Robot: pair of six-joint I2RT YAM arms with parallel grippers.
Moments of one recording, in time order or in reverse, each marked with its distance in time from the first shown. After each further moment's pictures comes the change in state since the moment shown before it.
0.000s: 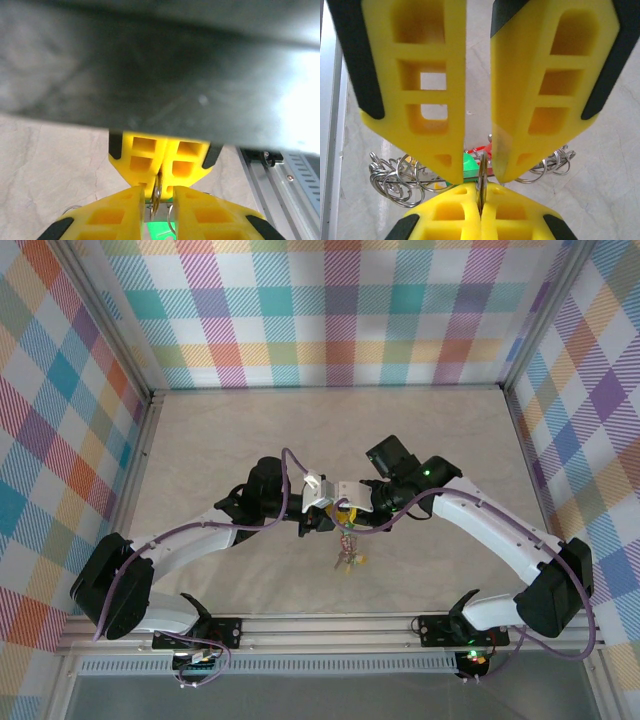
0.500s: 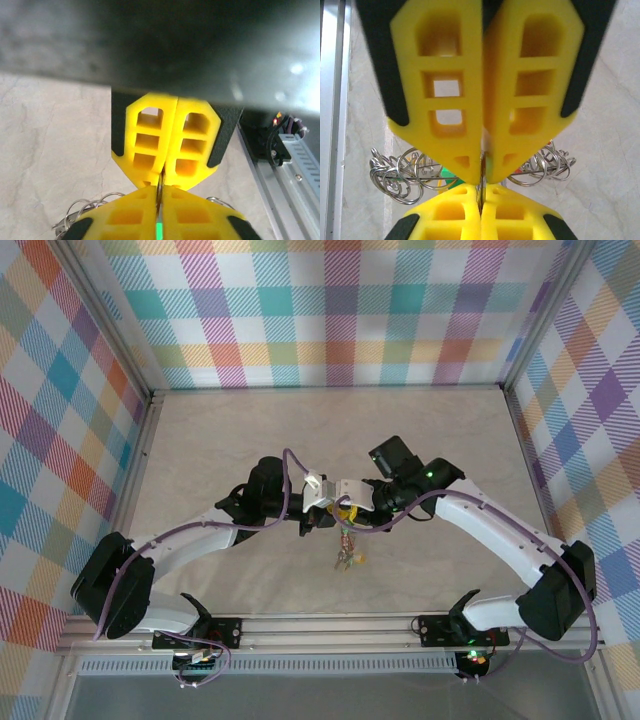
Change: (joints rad) left arm -0.004 0.006 0.003 0.002 -0.014 0.023; right arm -0.012 -0.021 -0.025 0.032 -0.016 0.041
